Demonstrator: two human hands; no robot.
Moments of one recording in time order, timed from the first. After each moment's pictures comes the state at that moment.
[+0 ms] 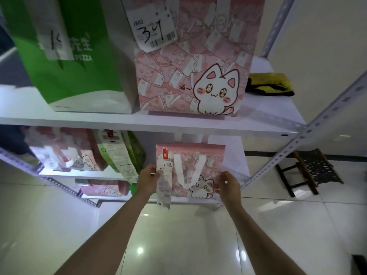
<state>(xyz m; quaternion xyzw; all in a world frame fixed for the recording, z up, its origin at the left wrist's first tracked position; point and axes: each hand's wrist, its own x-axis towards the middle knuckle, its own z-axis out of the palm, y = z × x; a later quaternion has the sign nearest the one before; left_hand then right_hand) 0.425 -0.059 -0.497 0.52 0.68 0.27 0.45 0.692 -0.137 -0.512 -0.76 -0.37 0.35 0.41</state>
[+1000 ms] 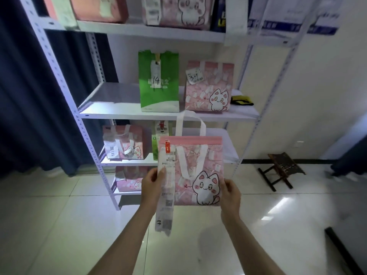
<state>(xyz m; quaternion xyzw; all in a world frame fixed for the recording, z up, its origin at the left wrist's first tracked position) 0.231 -0.376 -0.302 0.45 0.54 0.46 0.54 0.457 -0.447 -0.337 -0.68 -0.25 0.28 0.63</state>
